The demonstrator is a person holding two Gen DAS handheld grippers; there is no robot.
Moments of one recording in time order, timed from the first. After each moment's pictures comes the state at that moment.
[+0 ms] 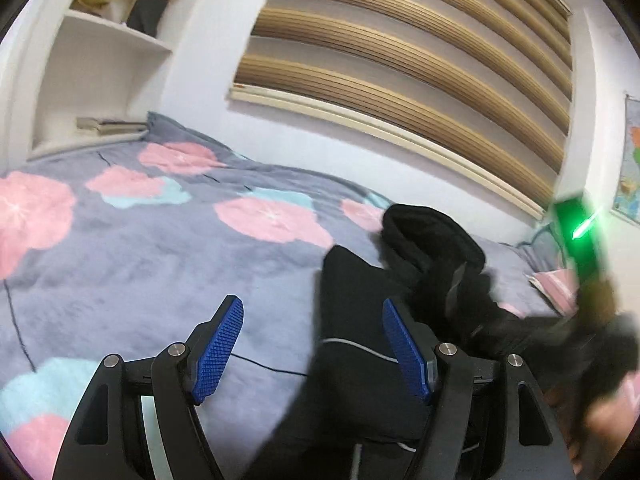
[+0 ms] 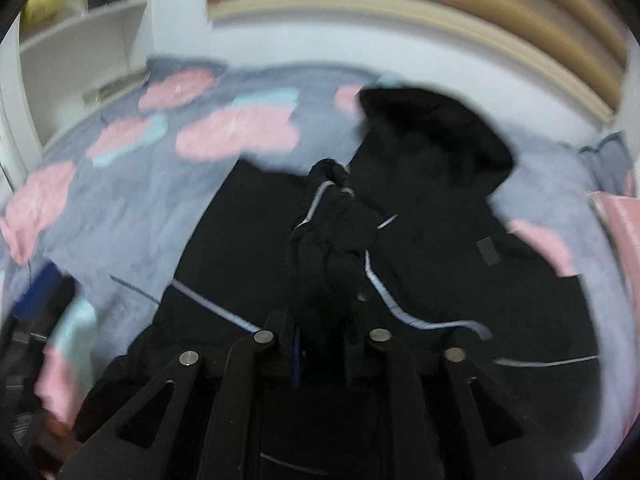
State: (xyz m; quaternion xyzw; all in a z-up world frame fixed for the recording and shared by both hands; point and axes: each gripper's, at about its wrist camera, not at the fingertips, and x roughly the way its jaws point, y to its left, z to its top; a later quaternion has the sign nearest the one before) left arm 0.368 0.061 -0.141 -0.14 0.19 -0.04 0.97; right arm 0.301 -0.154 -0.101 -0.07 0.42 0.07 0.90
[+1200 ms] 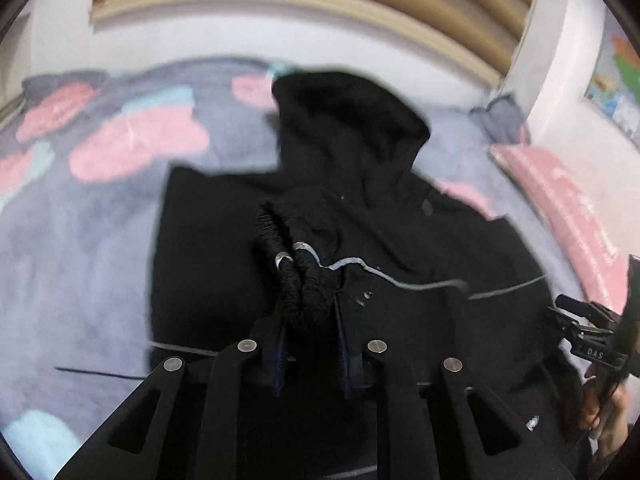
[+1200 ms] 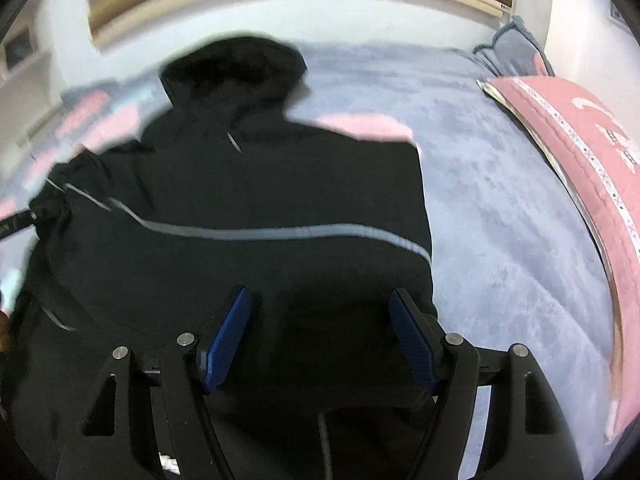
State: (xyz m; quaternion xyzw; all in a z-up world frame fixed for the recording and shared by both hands) left arm 0.462 -0.054 -0.132 -0.05 0.39 -0.19 0.90; right arm 0.220 -0.424 -0.094 0.04 0.41 -0.01 0.91
